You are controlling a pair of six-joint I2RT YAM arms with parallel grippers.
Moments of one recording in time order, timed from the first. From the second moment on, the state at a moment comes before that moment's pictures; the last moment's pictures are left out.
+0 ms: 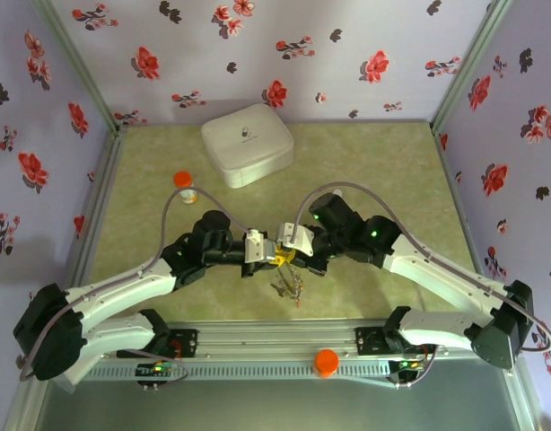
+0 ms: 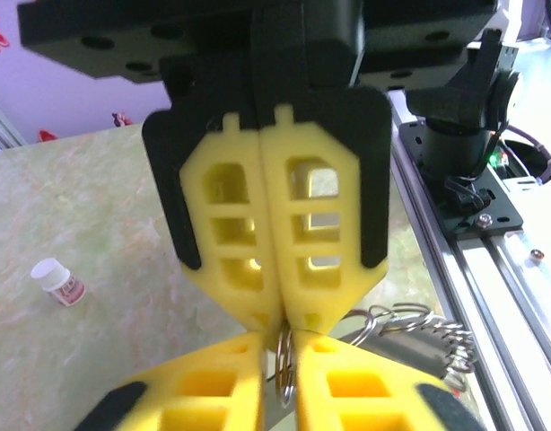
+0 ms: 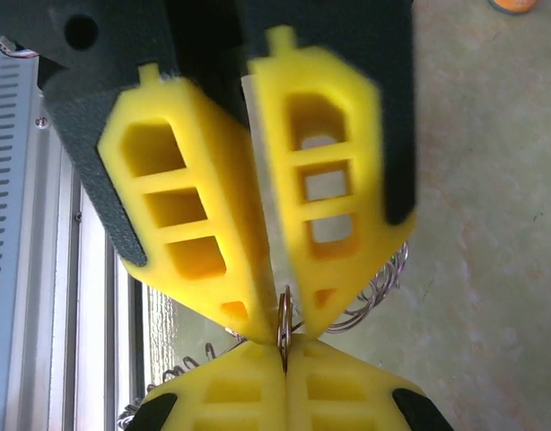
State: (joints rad) left arm -0.88 1.12 0.61 0.13 0.60 0.45; right arm 0.89 1.15 1.02 -0.76 -0.38 -0.48
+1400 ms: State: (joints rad) left arm -0.88 1.12 0.43 0.42 0.52 0.32; right arm 0.83 0.94 0.82 -0.55 -0.41 -0.34
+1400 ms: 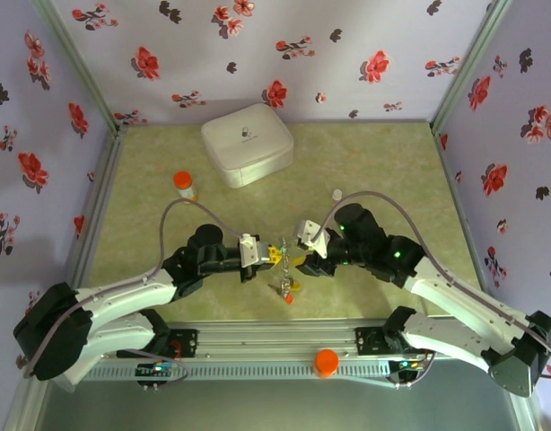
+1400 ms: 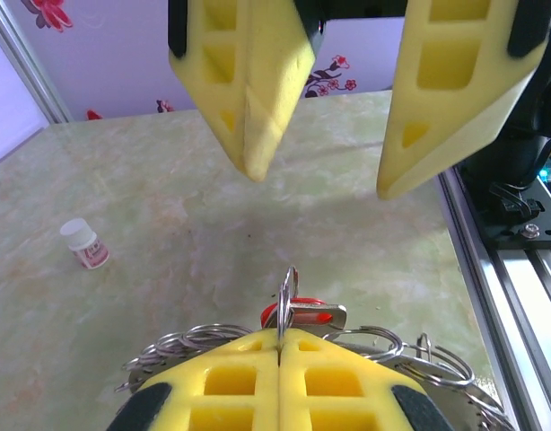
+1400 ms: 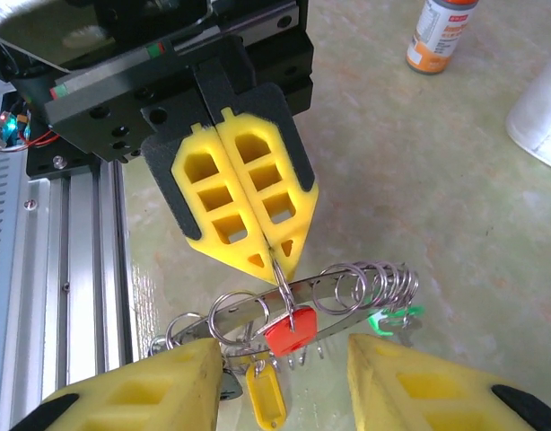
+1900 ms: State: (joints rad) left arm -0.88 1.11 0.43 0.43 0.52 0.32; right arm 0.84 1.04 0.82 -0.50 -0.42 -0.34
